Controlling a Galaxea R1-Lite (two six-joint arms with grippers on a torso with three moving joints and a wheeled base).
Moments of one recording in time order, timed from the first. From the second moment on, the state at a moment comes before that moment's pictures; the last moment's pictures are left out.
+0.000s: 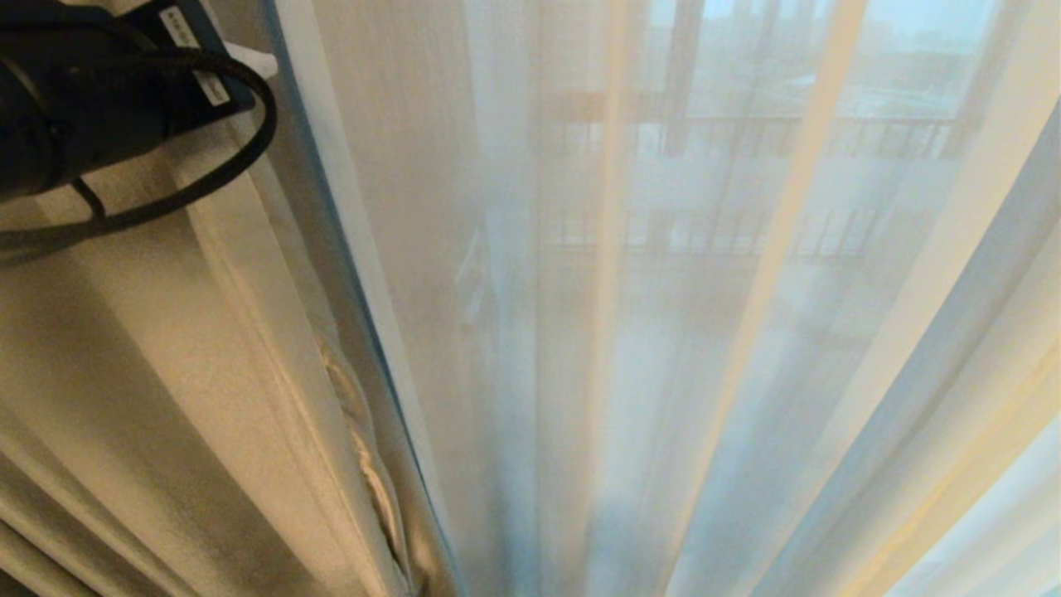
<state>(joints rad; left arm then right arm) -0.56 1.35 -1.26 -0.12 0.54 -0.27 0.00 0.00 0.00 0.00 0.04 -0.12</state>
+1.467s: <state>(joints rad) -0.56 0.91 -0.68 -0.04 0.51 -0.27 0.00 0.00 0.00 0.00 0.04 -0.12</state>
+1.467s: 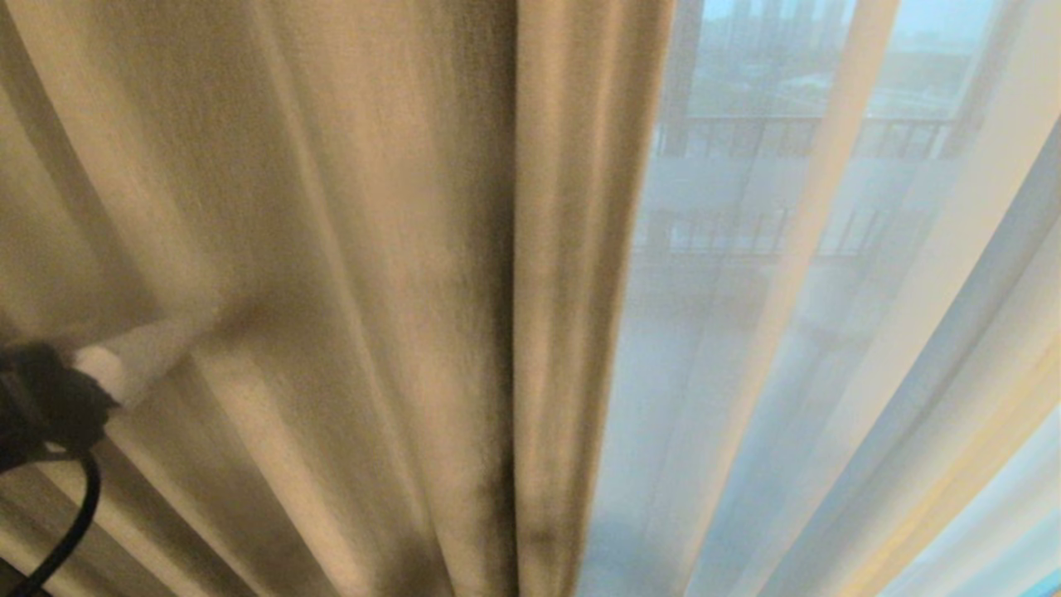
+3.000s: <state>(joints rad) 0.18 0.27 -0.07 -0.08 0.01 -0.07 0.00 0.00 0.00 0.00 0.04 -0.12</state>
